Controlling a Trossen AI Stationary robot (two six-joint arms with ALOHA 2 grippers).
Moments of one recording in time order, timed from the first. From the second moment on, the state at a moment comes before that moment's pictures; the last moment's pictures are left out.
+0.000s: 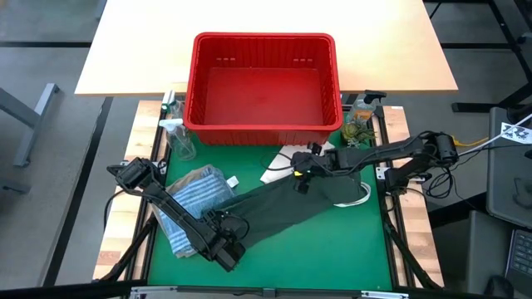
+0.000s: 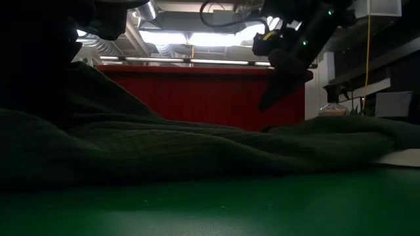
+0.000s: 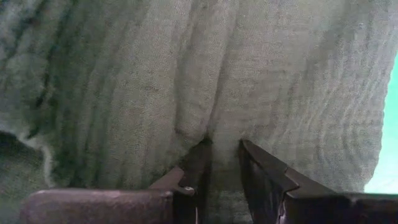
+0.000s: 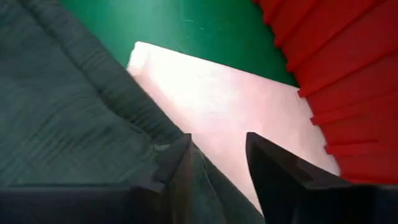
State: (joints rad) left arm -0.66 1.96 1.37 -0.98 -0.38 -1.40; right arm -0.04 1.51 0.95 -0.41 0.29 0.22
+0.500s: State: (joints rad) left arm -0.65 1.96 1.43 -1.02 -0.32 -1.39; right arm 0.07 1.51 1.21 -0.97 0.26 0.21
